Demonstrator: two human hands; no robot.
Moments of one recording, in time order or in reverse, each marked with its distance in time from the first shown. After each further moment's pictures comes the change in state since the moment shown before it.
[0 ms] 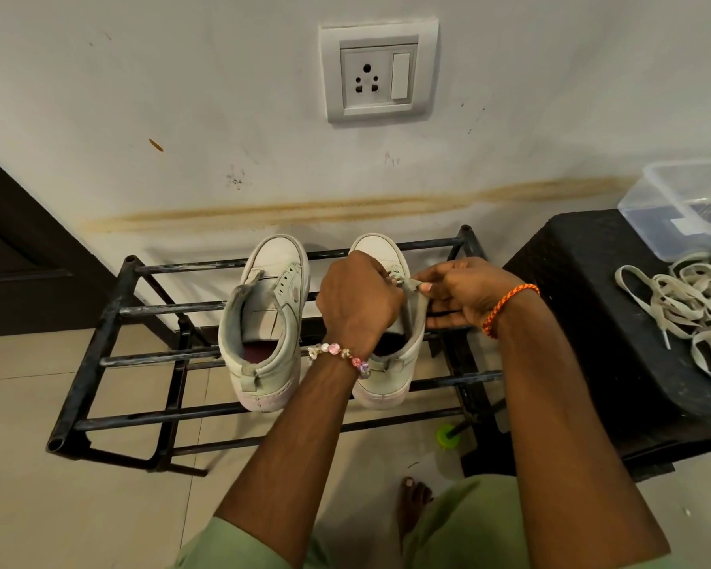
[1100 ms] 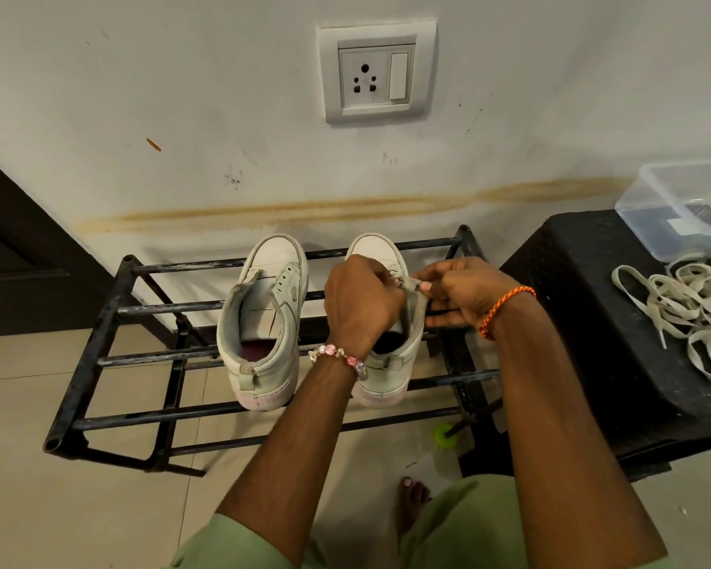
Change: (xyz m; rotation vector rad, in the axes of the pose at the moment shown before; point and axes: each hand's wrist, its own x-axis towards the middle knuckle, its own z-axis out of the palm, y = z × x) left_hand -0.004 0.002 0.003 -0.131 -0.010 0.021; right_hand 0.001 0.003 0.001 0.005 0.029 -0.034
